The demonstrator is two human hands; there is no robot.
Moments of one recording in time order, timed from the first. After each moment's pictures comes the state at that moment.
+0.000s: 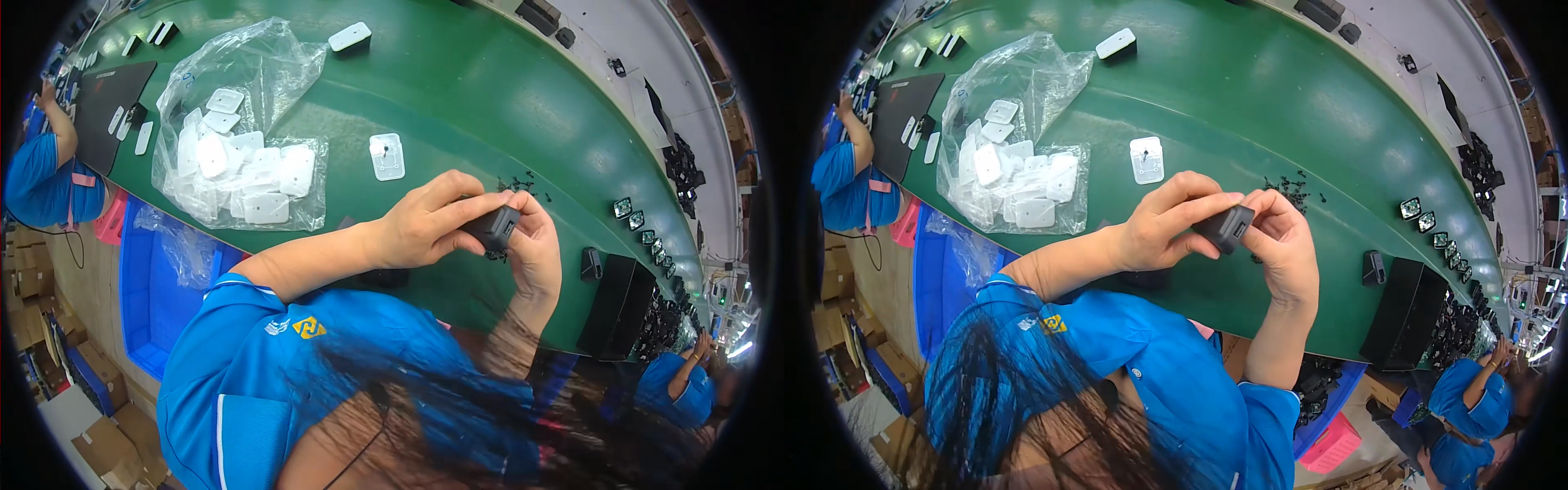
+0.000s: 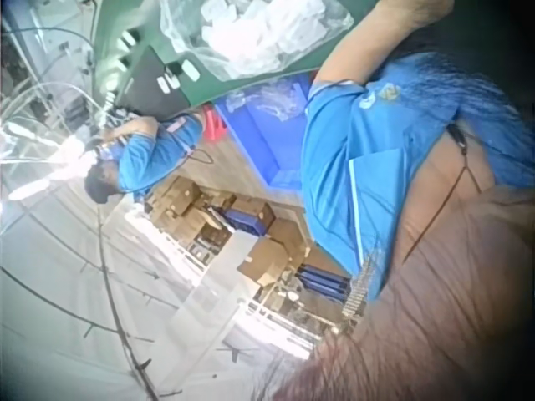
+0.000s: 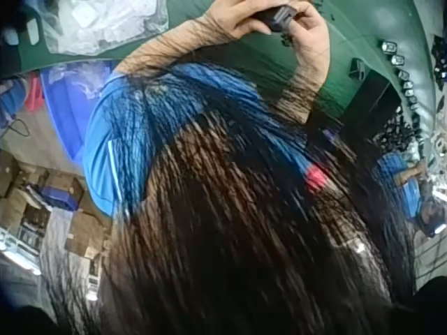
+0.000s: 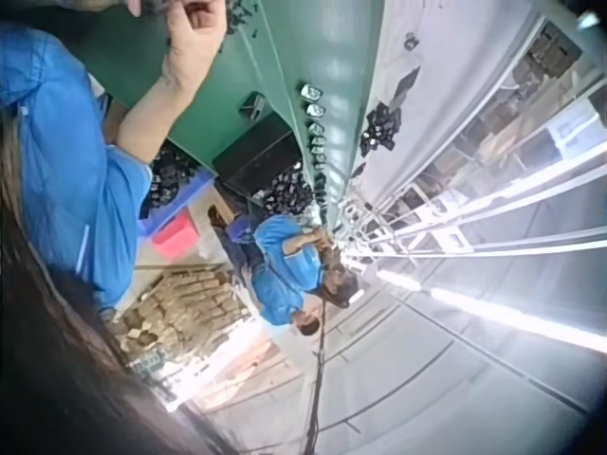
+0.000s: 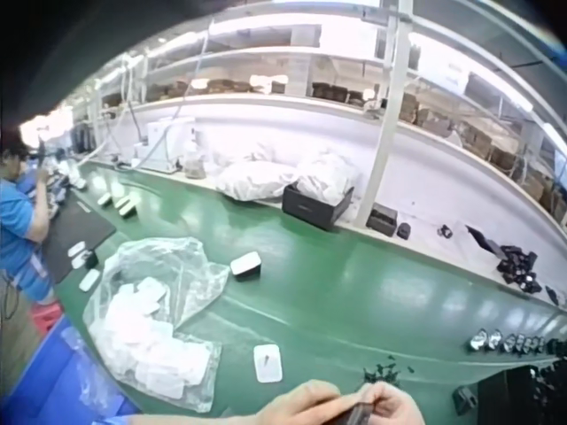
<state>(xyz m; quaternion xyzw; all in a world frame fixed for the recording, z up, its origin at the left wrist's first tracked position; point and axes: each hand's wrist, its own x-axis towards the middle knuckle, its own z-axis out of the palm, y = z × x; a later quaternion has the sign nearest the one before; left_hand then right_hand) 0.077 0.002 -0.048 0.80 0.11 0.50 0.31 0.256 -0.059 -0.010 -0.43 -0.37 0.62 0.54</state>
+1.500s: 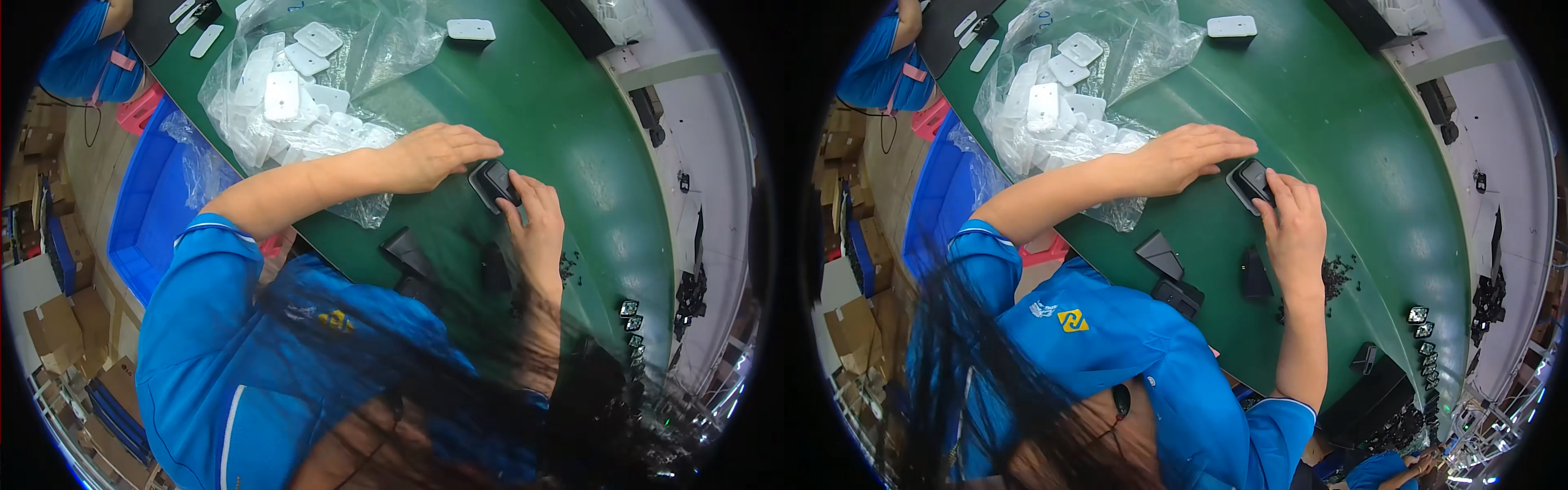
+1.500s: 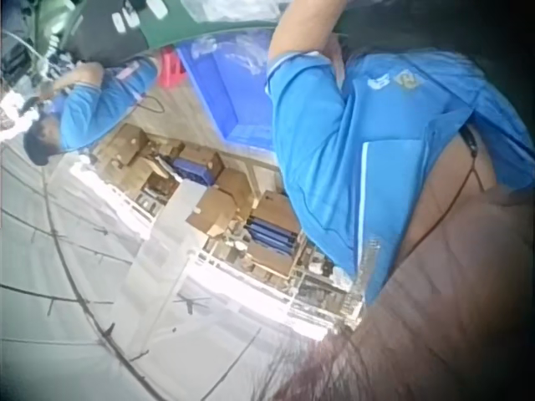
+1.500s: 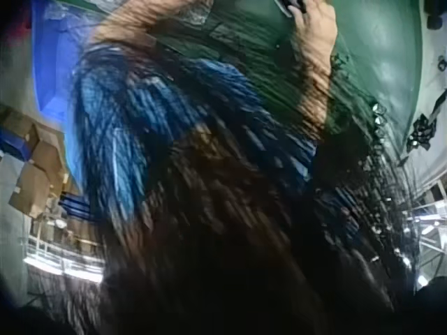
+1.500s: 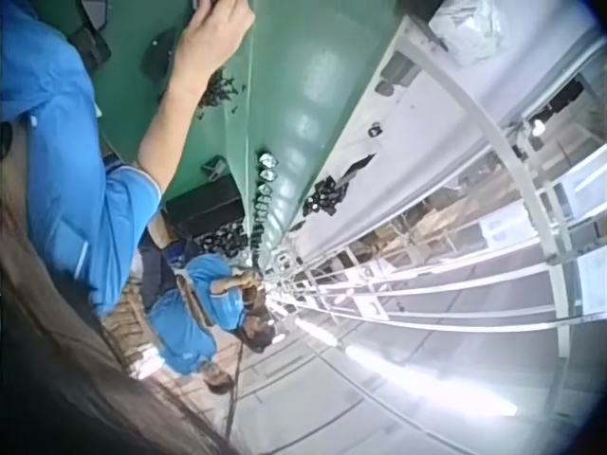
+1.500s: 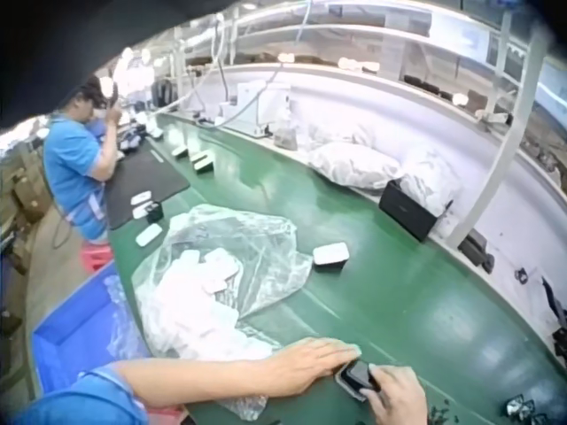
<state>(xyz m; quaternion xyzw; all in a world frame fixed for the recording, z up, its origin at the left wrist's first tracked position) -0.011 0.088 -0.113 0.87 0.31 0.32 0.21 0.208 0.049 -0.054 -0.50 -0.84 0.10 0.21</state>
